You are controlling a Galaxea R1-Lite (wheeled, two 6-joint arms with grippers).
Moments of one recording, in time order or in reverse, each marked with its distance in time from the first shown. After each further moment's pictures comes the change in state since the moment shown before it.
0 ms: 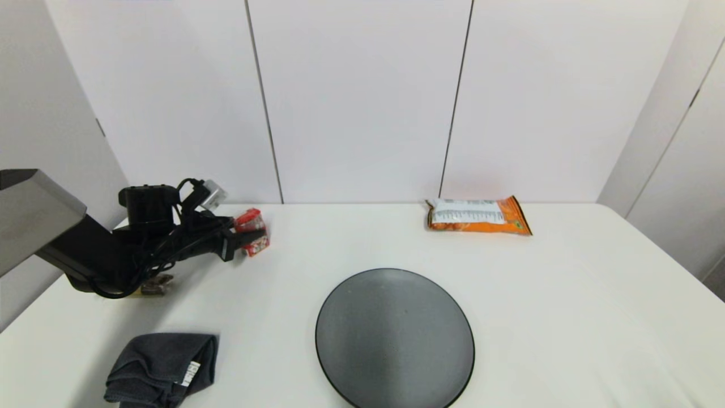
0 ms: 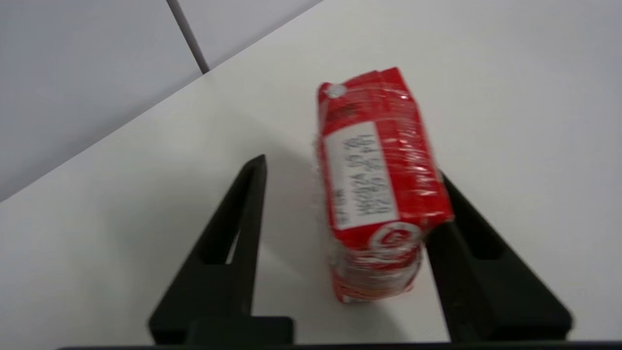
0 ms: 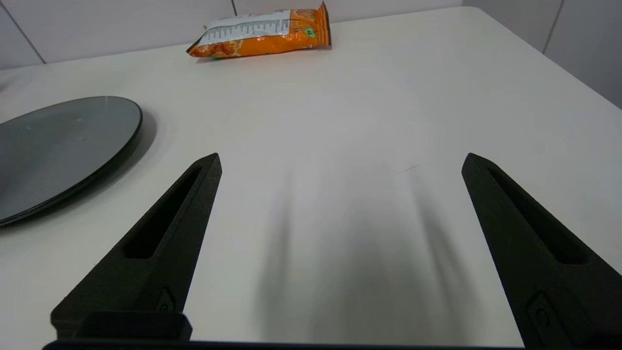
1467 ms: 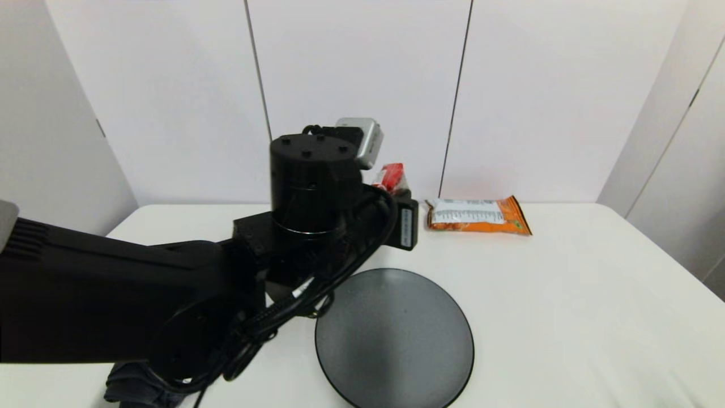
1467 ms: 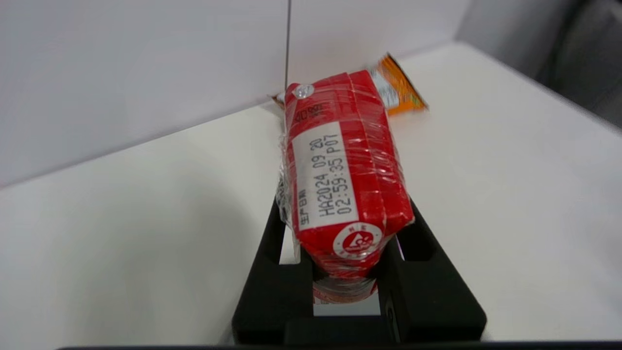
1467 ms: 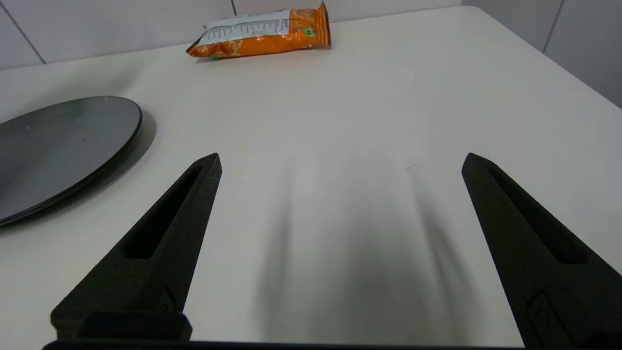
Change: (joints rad) left arm -0.923 -0.323 -0.116 0.168 1.025 -0.539; right arm 0.000 0.000 0.000 0.000 0.000 0.000
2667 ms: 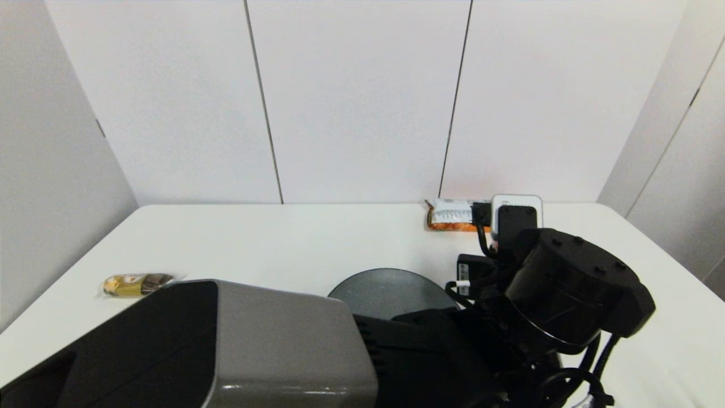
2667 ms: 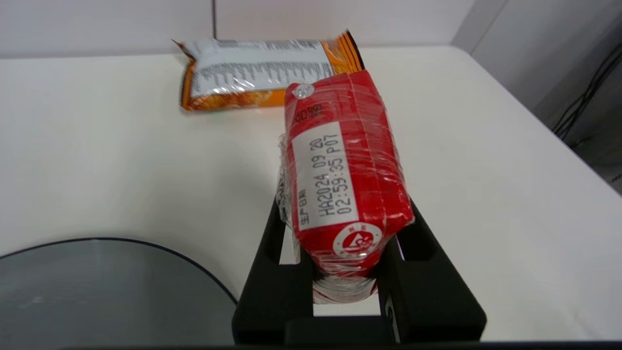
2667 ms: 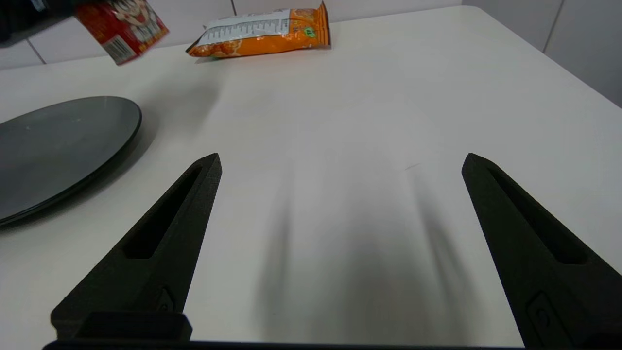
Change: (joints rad) left arm -0.305 0.449 -0.552 0.210 0.398 -0.187; right arm 0.000 0.000 0.000 0.000 0.000 0.000
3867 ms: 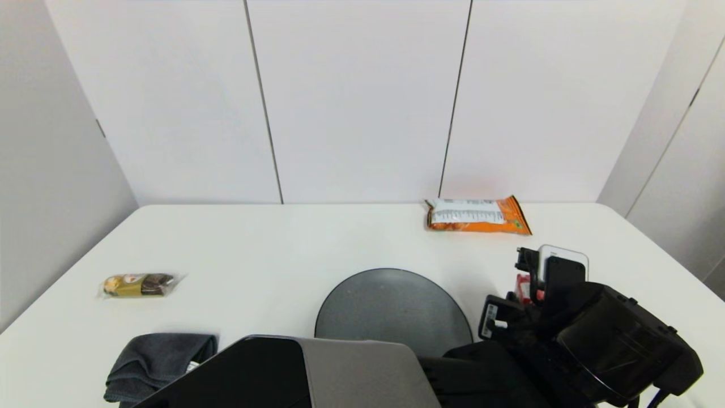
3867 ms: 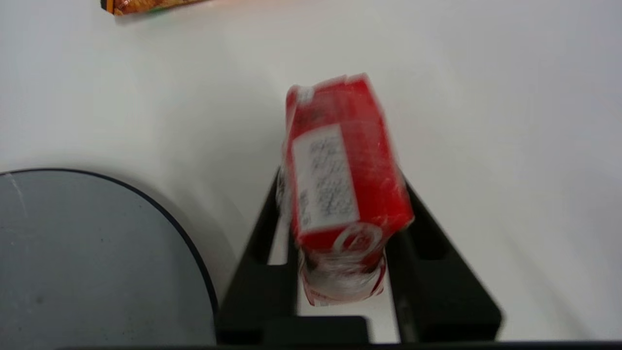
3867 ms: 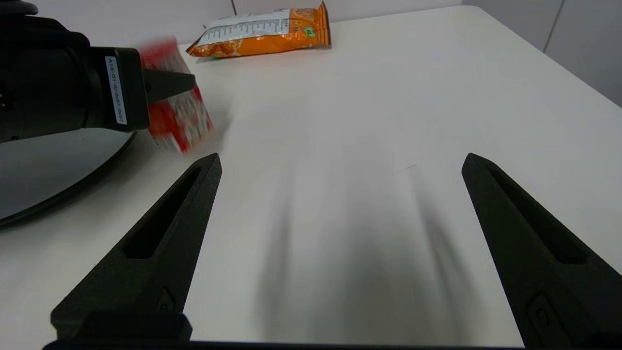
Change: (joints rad) left arm -0.060 0.134 -0.194 0.316 -0.003 0.004; right arm 0.000 0.000 0.000 0.000 0.000 0.000
